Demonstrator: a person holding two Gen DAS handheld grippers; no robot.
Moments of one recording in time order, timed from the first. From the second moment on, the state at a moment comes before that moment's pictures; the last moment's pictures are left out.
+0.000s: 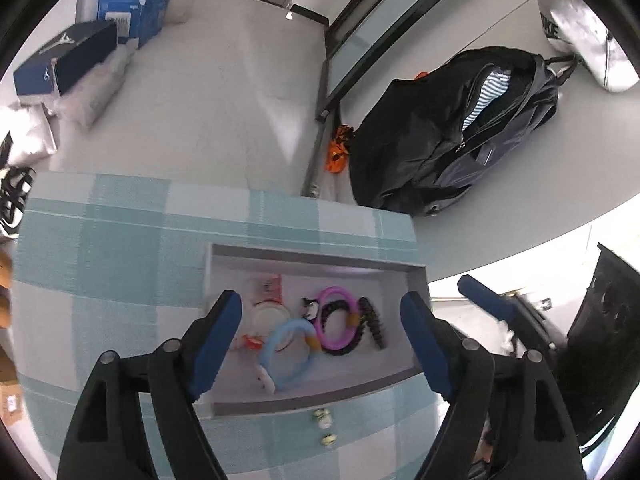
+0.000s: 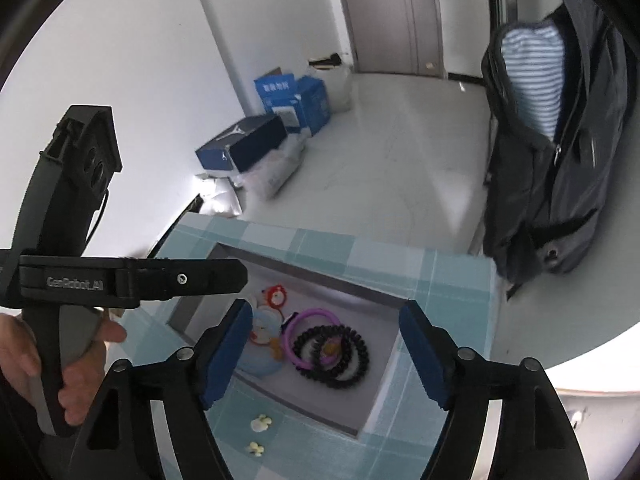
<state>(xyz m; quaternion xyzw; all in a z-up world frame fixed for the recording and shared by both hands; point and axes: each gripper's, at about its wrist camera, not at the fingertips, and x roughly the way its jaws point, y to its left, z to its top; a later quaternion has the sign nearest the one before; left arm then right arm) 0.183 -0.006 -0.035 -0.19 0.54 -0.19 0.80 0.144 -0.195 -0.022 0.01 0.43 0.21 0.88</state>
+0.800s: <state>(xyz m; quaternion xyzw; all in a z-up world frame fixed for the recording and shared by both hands) 0.109 -0.011 -0.006 -0.03 0.46 -0.11 0.88 0.122 -0.204 -0.016 -0.03 0.41 0.16 0.90</state>
